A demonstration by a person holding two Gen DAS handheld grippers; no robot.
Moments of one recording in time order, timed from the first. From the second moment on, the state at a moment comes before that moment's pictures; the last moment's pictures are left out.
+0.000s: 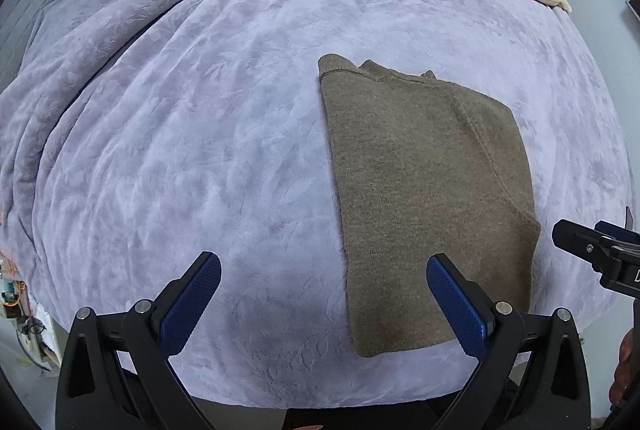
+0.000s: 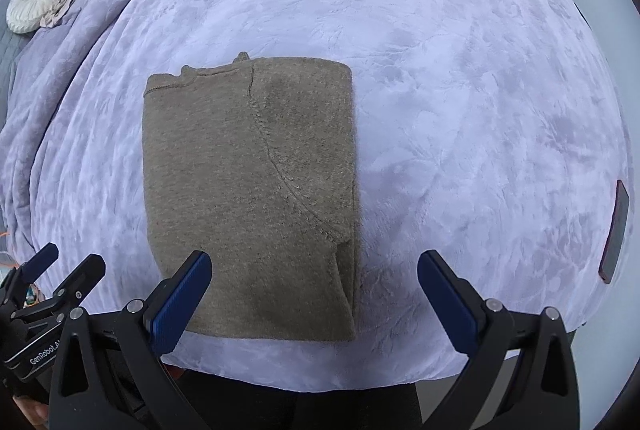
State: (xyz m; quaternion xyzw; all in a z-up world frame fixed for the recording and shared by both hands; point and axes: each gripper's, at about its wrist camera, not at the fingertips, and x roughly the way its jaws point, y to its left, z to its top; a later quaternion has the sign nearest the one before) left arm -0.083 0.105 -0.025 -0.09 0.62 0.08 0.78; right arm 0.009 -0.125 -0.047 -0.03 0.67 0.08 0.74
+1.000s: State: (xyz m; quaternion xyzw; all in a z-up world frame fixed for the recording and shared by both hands) left arm -0.086 0.099 -0.023 -0.08 0.62 0.08 0.77; right arm -0.002 -0.124 -0.045 -0.03 0.67 0.09 0.74
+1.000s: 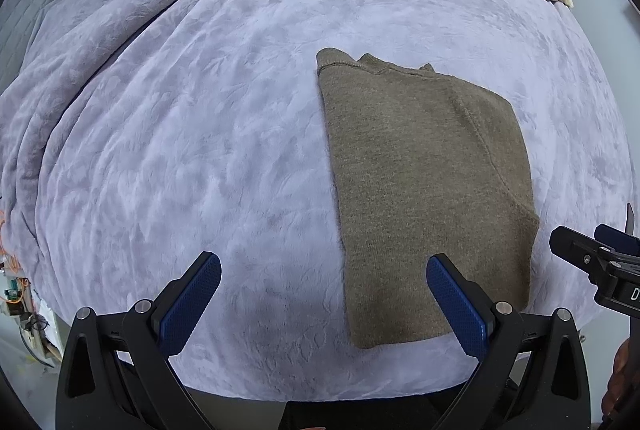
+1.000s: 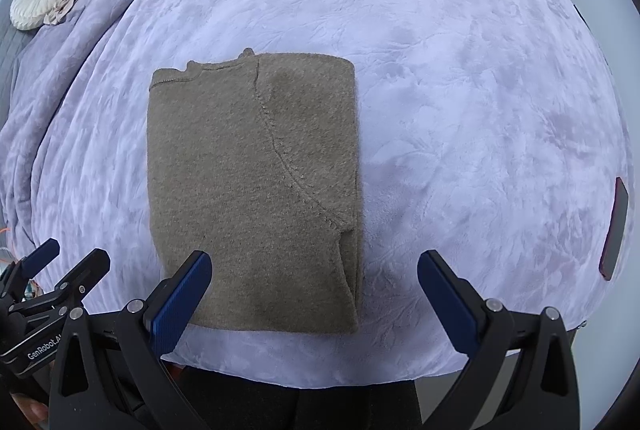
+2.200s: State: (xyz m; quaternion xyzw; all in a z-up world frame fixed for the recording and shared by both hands) left arm -0.082 0.104 -0.029 -0.09 0.63 0.09 0.77; right arm 0.002 -0.119 -0.048 -0.04 0.67 0.09 0.74
